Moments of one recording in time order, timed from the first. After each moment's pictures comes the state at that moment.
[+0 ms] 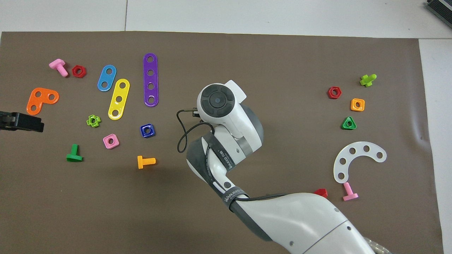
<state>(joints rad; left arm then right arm) -0.19 -0.09 0.20 -1.73 0.04 1.64 0.11 0.65 0.61 -0.10 -1.41 0.03 2.16 0.65</state>
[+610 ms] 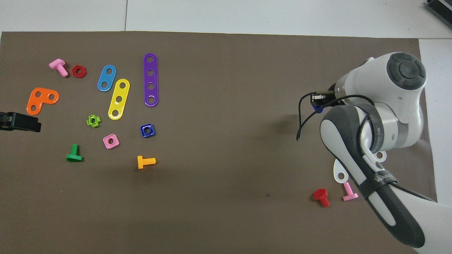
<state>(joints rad) -0.19 -0.09 0.20 -1.73 0.04 1.64 0.11 0.21 0.22 -0.10 -1.87 0.03 2.17 0.14</state>
